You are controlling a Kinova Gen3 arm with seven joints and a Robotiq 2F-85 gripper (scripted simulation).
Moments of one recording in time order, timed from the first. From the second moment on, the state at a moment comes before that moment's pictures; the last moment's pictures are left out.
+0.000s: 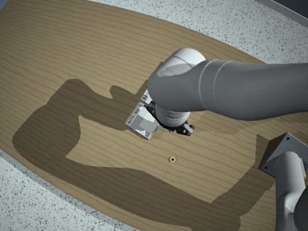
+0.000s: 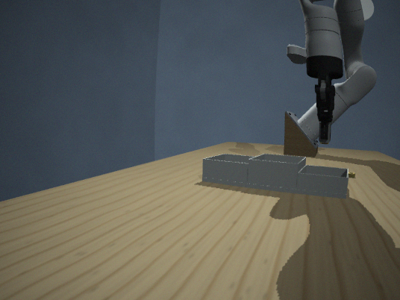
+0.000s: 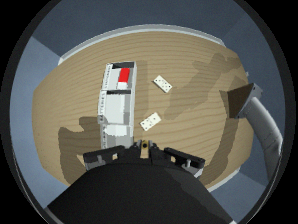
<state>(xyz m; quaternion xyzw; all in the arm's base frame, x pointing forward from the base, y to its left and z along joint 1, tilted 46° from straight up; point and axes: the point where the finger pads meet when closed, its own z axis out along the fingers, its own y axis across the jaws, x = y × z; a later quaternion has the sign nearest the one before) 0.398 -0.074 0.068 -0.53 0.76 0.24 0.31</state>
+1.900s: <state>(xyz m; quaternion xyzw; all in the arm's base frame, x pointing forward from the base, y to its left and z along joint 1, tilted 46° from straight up) 0.473 -0.071 0.051 -0.53 0.76 0.23 0.31</state>
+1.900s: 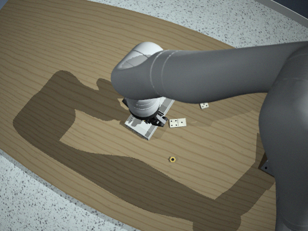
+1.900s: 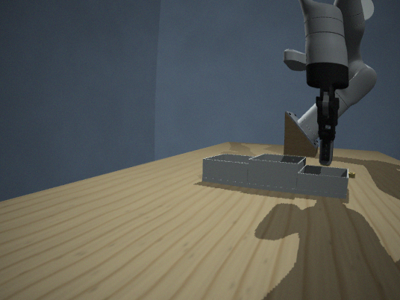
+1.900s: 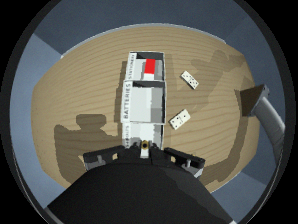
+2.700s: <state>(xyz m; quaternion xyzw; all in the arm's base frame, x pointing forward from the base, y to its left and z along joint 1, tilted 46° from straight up) 0.477 -0.052 0.035 -0.53 0.75 0.24 0.31</state>
